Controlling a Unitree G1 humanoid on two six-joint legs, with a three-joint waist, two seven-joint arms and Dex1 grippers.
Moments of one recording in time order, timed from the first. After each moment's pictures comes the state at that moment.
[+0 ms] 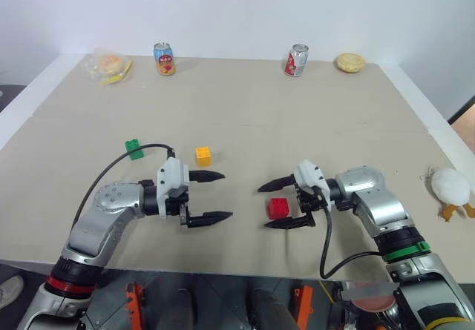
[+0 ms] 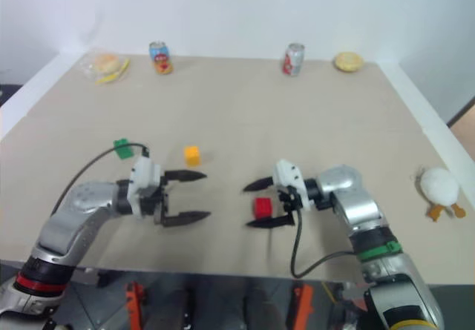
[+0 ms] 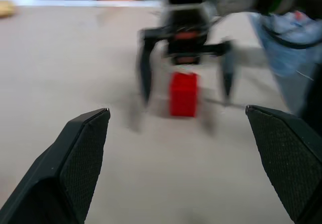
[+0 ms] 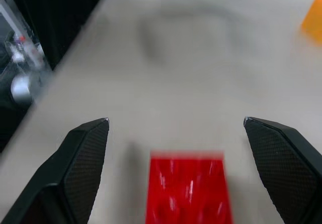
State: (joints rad) left arm -0.31 0.54 -0.06 -0.21 -0.49 0.29 -1.03; right arm -0.56 -0.63 0.17 0.15 0.38 0.20 1.47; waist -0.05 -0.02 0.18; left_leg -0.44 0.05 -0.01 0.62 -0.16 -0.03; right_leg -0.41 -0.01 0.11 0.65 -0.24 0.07
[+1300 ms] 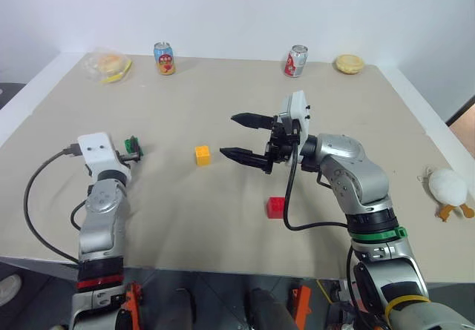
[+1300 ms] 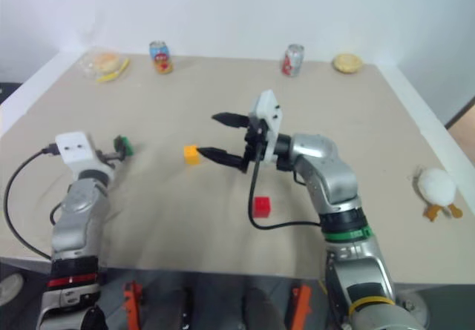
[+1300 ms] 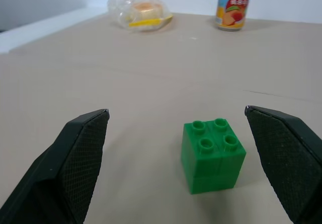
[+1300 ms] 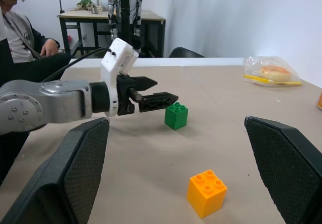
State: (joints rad) left arm -0.37 0.16 0.28 0.02 -0.15 0.29 0.13; right arm -0.71 -0.38 0.09 -0.01 0.45 0.40 1.01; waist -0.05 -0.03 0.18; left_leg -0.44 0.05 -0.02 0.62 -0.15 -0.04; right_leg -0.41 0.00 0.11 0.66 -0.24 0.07
